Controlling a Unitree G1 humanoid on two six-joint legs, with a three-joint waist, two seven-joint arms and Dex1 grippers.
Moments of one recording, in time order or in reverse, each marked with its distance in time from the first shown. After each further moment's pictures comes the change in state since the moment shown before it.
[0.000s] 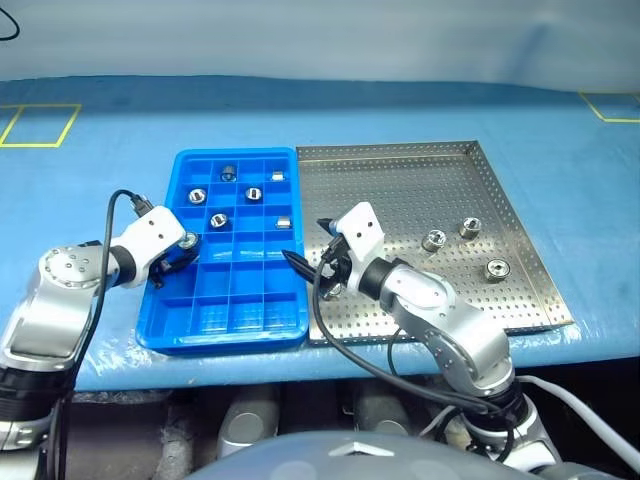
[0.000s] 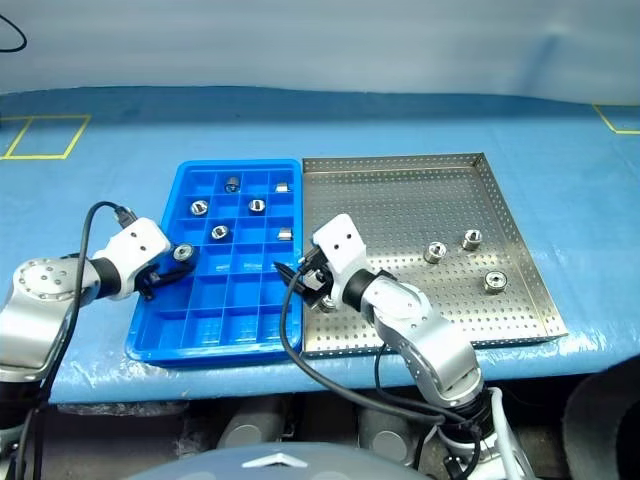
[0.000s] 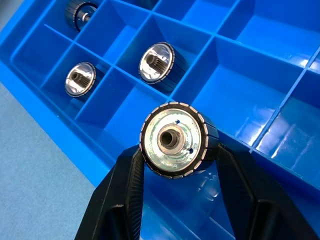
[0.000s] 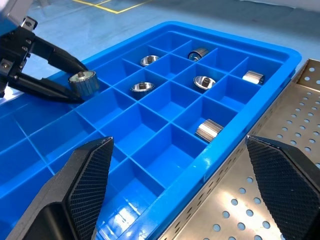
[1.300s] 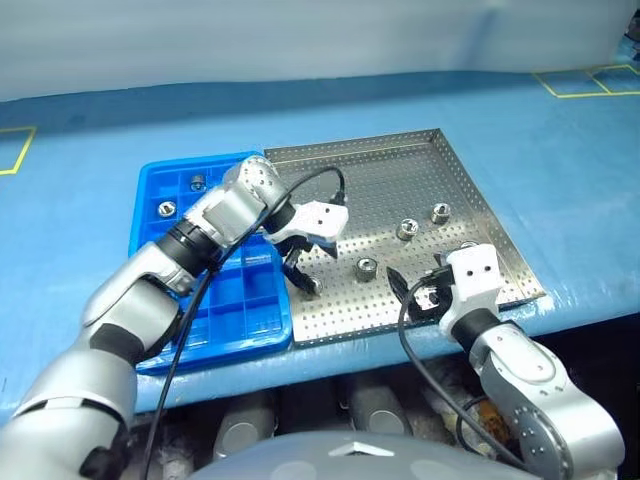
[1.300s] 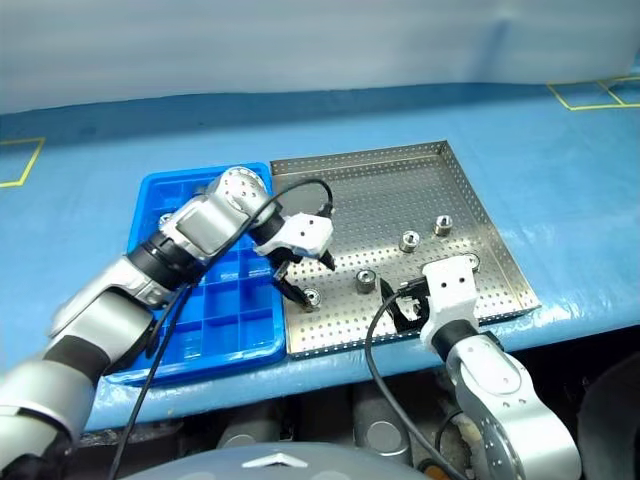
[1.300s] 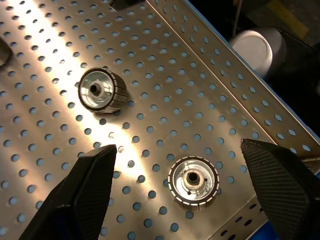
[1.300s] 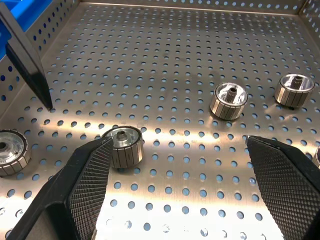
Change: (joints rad) left arm -0.871 -0.421 -0.775 0.655 0.005 -0.390 -0.766; right arm 0.462 -0.055 -0.369 -0.370 -0.020 0.169 -0.171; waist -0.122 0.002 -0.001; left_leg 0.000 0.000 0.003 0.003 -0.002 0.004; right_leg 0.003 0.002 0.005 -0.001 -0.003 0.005
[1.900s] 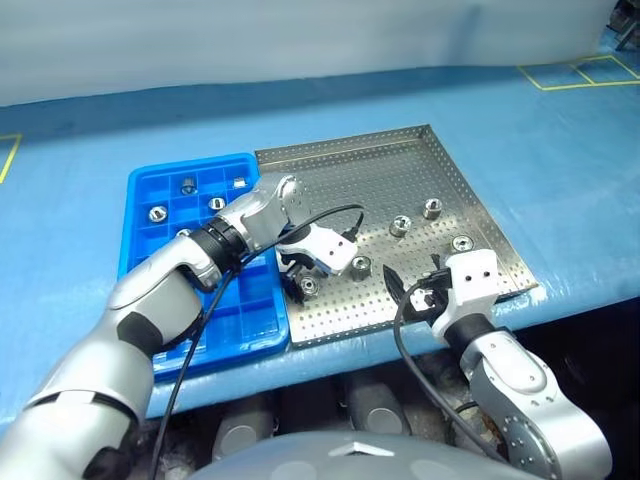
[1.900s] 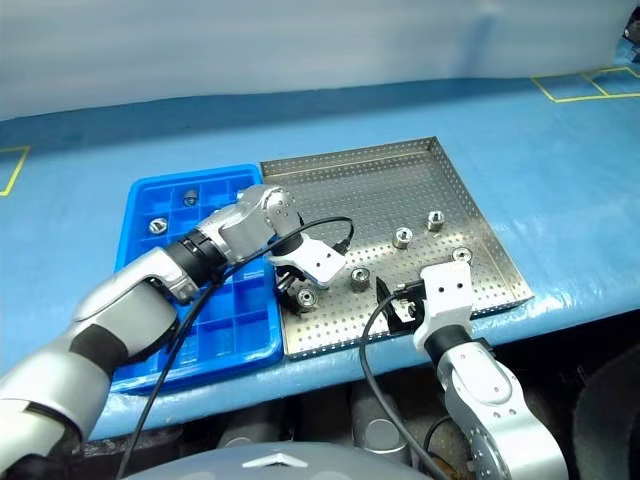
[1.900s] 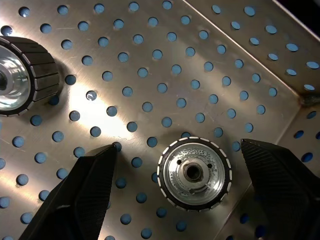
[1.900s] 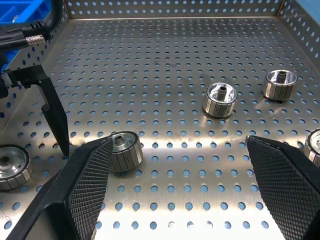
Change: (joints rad) left arm -0.072 -0.108 -0.131 0.217 0.155 -0.182 -0.001; right arm 0.035 0.051 0.044 -0.010 -0.043 -0.073 -0.028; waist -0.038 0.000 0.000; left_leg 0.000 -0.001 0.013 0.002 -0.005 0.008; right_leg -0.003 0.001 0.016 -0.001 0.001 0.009
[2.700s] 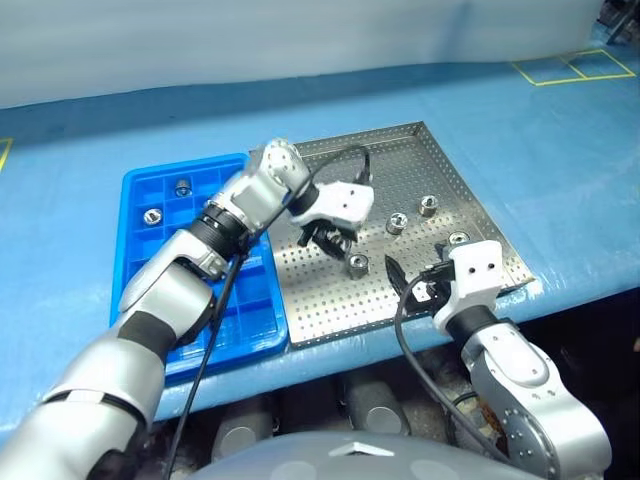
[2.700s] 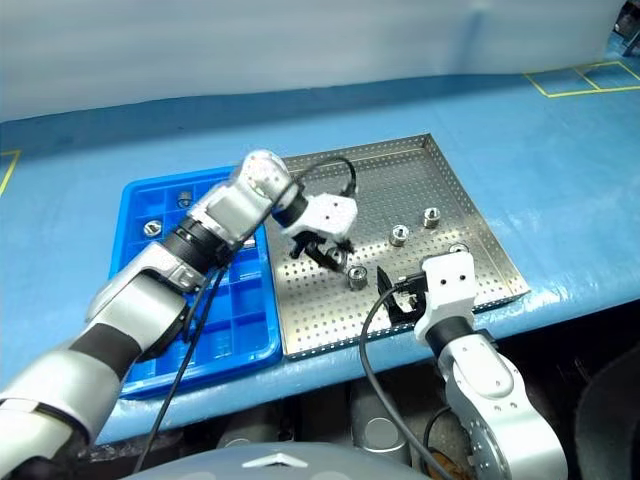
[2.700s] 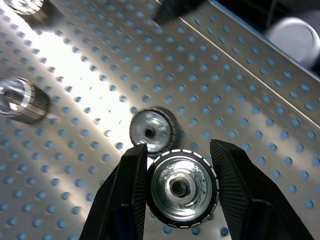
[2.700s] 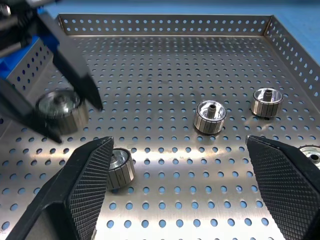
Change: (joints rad) left arm -0.008 -0.024 0.347 -0.080 -0.086 0.098 0.138; right arm -0.060 -0.002 -0.003 0.002 -0.014 -0.007 0.013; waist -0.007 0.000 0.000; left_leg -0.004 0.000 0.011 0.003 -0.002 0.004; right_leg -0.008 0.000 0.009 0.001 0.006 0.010
